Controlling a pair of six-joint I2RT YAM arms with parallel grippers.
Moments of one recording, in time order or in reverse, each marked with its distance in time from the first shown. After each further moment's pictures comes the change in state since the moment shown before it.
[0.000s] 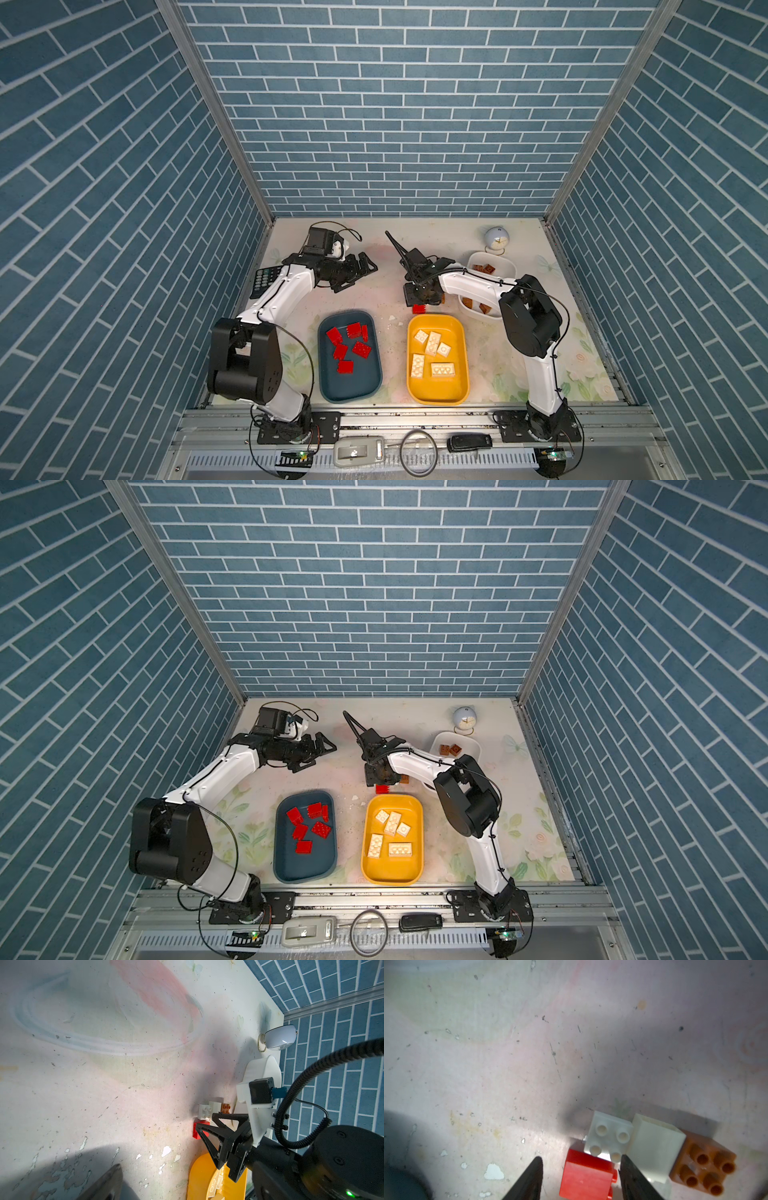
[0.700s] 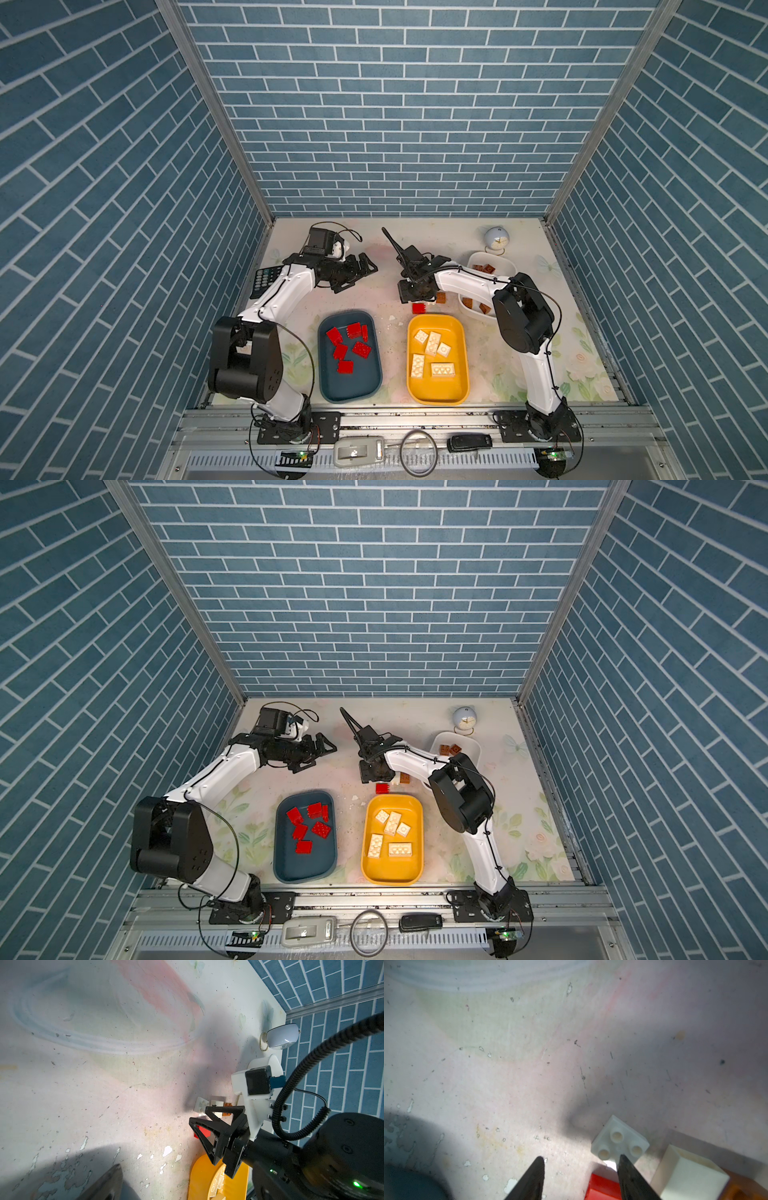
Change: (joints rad) left arm 0.000 0.011 0.000 -0.002 0.000 0.004; right arm -0.001 0.046 0.058 0.035 -0.053 -0.047
